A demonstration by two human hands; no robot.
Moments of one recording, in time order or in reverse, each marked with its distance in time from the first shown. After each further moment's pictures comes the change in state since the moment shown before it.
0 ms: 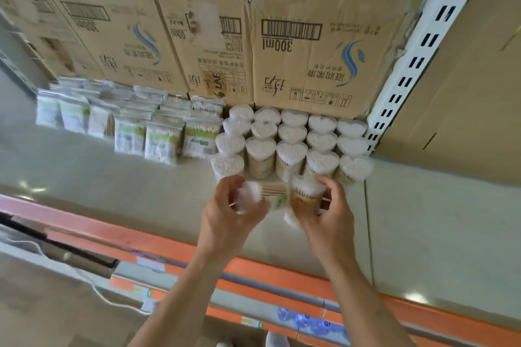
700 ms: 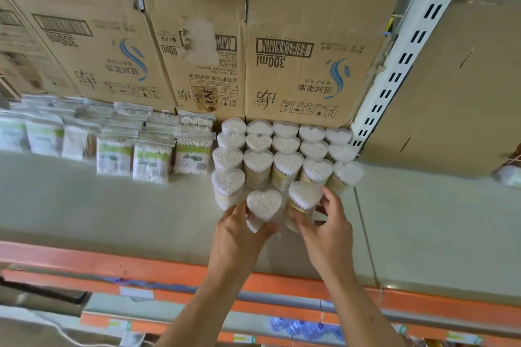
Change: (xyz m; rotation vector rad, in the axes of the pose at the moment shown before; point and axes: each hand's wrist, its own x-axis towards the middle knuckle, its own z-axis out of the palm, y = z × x) left_hand 0.010 -0.020 -0.001 0.282 -0.125 0.191; right_hand -0.015 -0.003 0.016 -0.112 0.122 -0.056
